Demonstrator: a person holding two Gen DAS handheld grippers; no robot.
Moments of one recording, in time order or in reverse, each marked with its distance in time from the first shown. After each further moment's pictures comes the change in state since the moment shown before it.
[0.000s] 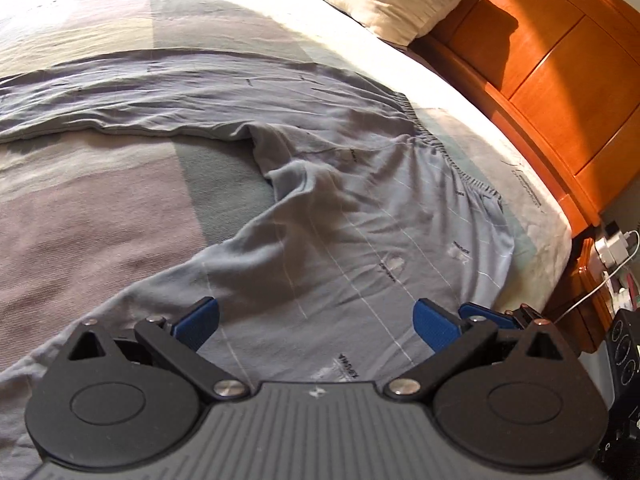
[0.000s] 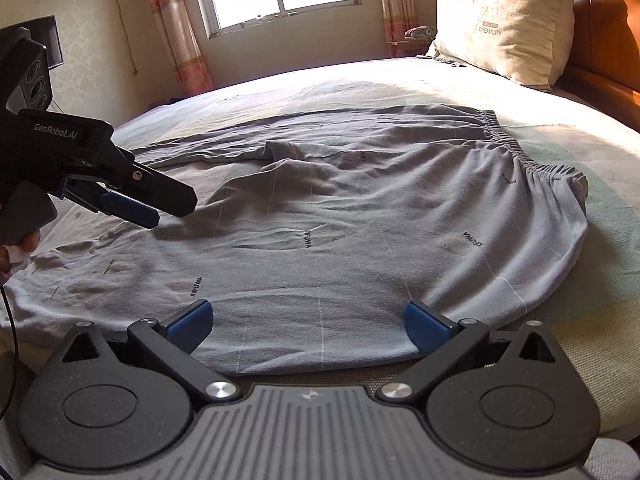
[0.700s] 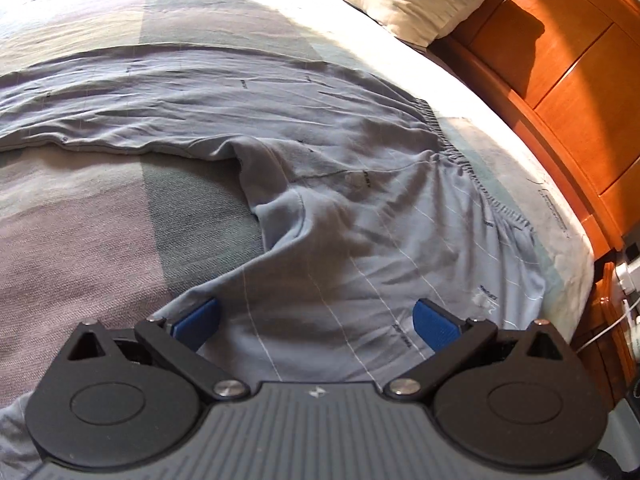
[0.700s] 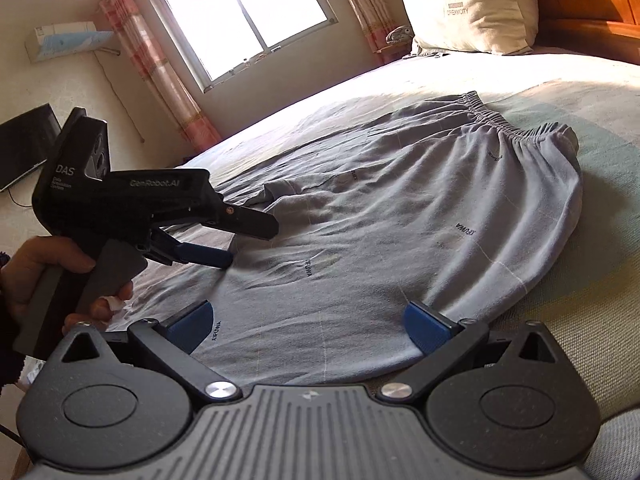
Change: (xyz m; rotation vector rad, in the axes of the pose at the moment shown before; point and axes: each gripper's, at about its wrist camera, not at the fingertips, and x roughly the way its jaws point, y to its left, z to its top) left arm 0.042 -0.001 0.037 -0.053 -0.019 0.051; right arm -0.007 -0.035 -0.004 0.245 -0.099 0.149
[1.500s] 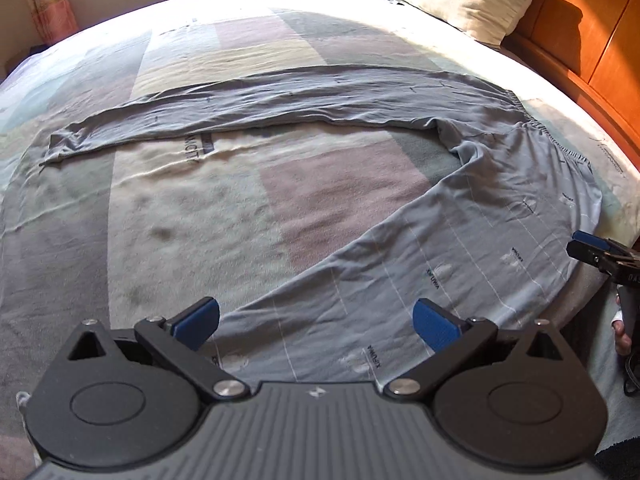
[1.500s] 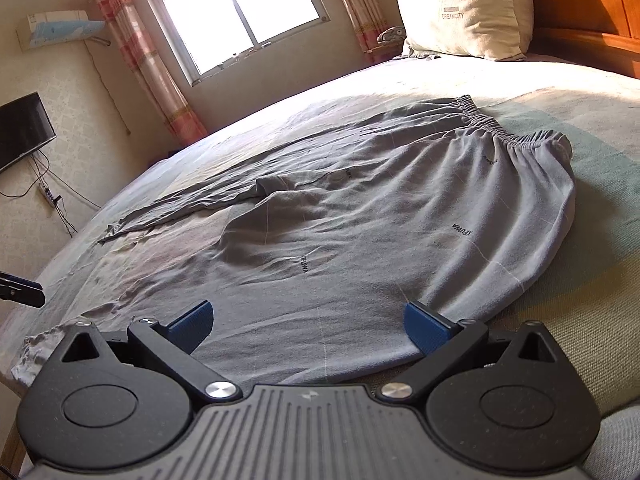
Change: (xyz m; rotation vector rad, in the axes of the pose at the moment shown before) left arm -0.193 0.111 -0.096 0.051 -0.005 0.292; right arm 0.001 0.016 -0.003 -0.048 0.014 -0.084
